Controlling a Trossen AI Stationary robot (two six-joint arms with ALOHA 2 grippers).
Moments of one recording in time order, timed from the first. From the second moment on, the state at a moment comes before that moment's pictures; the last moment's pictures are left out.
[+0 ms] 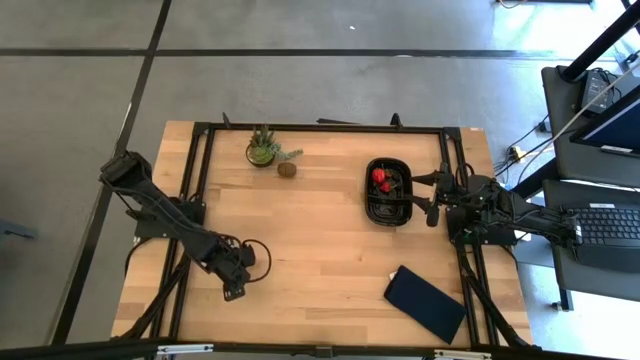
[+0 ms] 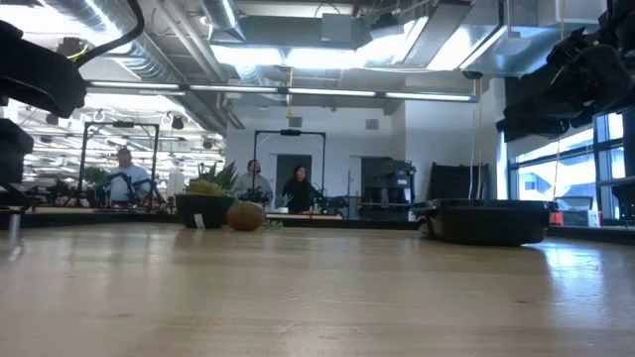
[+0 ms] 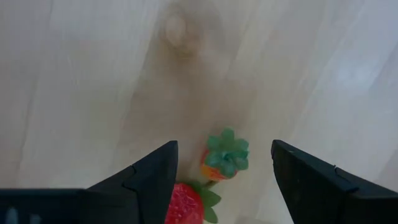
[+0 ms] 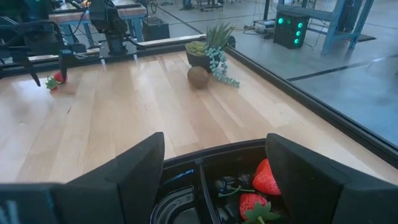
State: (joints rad) left arm -0.68 1.44 0.72 -0.63 0.00 -1.10; right arm -0.21 0.01 0.16 -0.36 0.11 0.07
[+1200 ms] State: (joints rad) left arm -0.68 1.44 0.72 -0.65 -0.01 -1.04; right arm -0.21 0.01 0.16 -0.36 0.11 0.07
